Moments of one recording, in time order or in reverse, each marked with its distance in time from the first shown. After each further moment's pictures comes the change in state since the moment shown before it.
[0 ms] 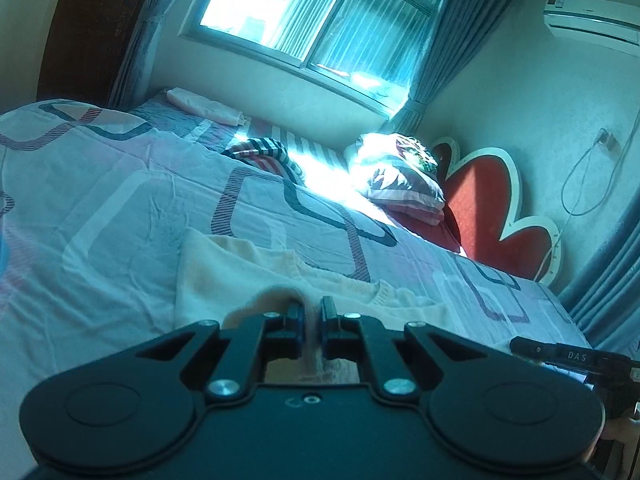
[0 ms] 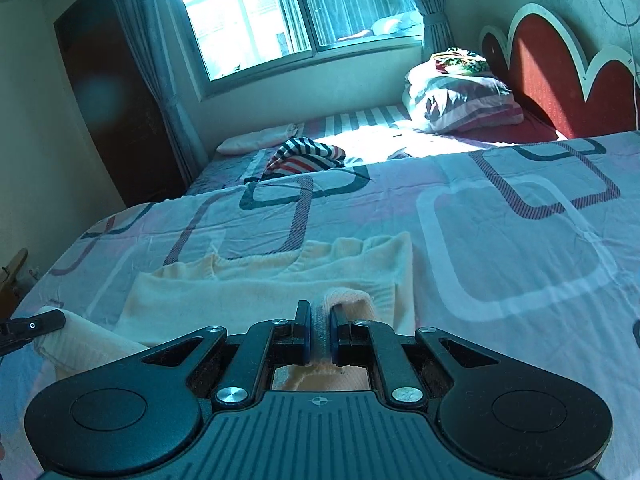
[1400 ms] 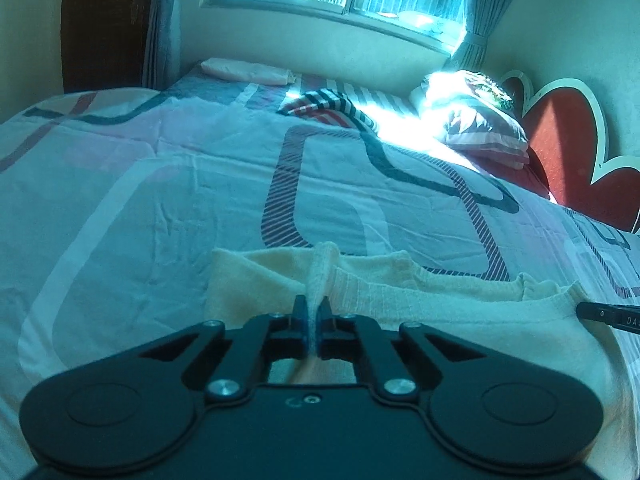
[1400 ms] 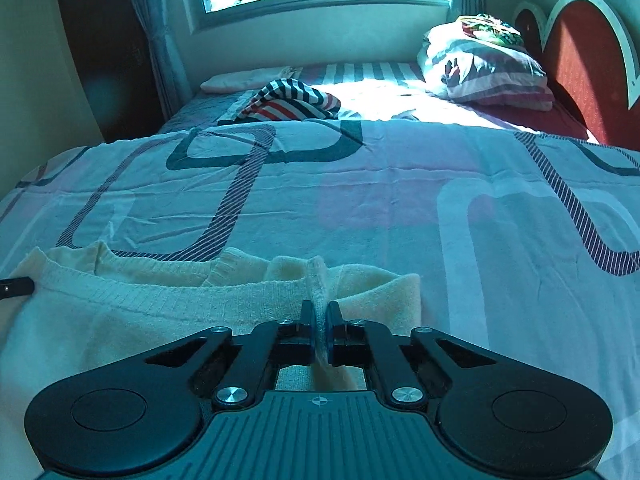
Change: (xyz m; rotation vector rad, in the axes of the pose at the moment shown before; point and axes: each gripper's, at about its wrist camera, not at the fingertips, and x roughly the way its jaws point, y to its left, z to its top) left arm 0.145 0.033 0.029 0.131 0.129 0.229; right arm 0.162 -0.045 0.033 -0.143 0.128 -0.044
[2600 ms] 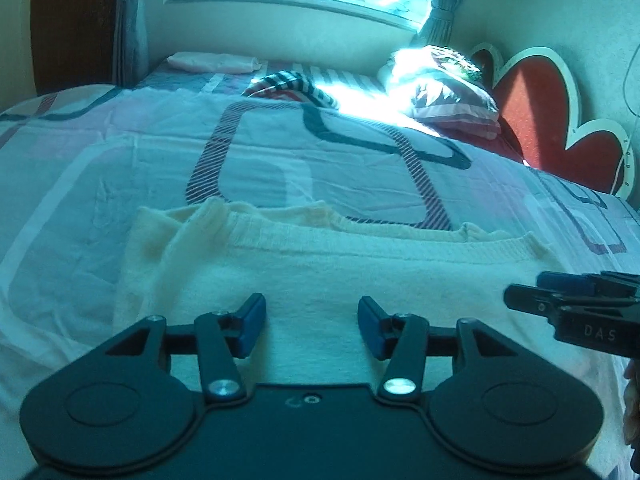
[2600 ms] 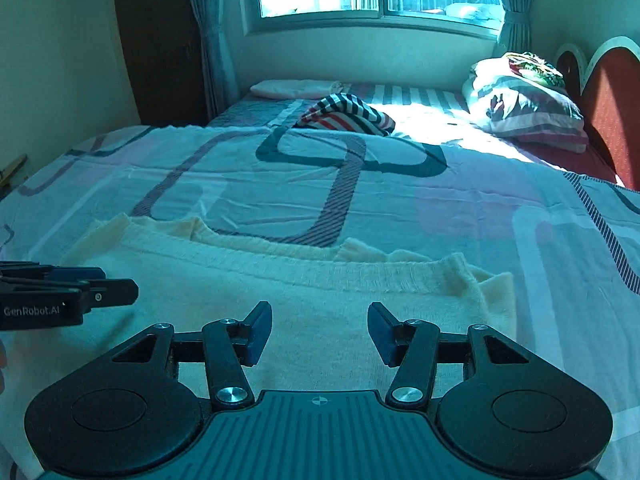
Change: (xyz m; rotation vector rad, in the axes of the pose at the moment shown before) left arm 0.000 -0.044 -0.029 0.058 0.064 -0.041; right arm -0.004 0.076 -0.032 -0.133 0.008 0.015
